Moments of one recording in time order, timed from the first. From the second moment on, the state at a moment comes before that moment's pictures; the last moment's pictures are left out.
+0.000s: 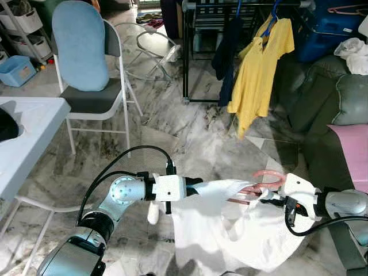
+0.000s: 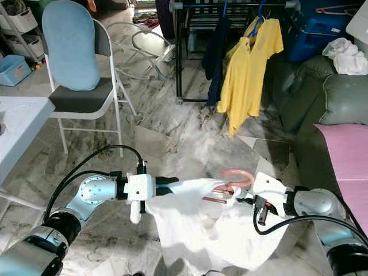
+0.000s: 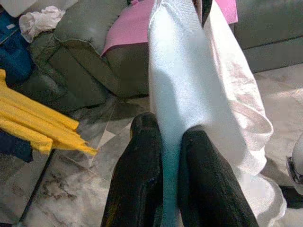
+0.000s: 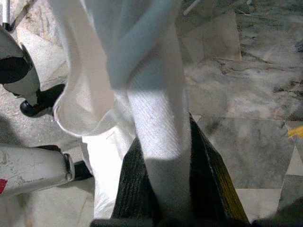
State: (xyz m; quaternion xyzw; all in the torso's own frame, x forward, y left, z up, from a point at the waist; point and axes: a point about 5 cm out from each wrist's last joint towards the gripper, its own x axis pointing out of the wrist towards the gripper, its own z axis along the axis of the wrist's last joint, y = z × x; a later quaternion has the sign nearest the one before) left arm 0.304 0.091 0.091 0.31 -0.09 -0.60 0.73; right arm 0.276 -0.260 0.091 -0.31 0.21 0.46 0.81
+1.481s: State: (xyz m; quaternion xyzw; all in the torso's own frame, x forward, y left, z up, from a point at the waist) left arm 0.353 0.121 0.105 0.36 -0.06 -0.31 0.88; right arm 0.296 -0.252 0.070 -0.30 0.20 0.30 0.88
